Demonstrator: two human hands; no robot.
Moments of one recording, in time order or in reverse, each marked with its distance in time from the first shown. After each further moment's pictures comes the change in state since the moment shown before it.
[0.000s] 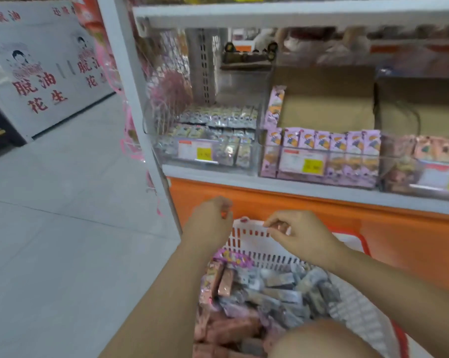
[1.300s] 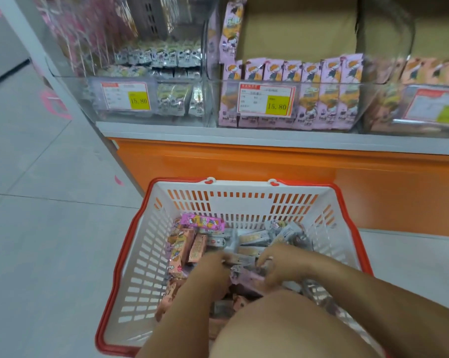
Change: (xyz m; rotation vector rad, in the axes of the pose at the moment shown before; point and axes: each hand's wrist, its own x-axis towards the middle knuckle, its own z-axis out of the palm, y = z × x) left_hand -0.049 -0.072 0.156 0.190 -0.616 -0.234; right_hand -0.054 0.096 0.096 0.110 -0.678 0.417
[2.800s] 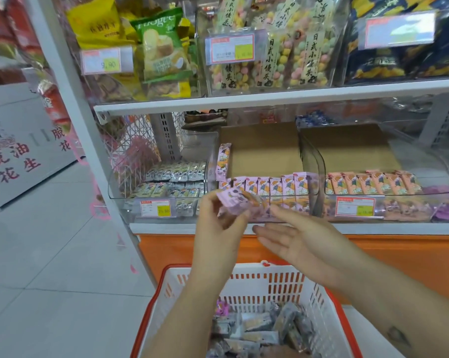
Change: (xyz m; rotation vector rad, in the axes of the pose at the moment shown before) left_hand -0.133 0.163 -0.151 -0.984 0.588 0.837; right_hand -0.191 -0.124 -0.124 1.579 0.455 -0.497
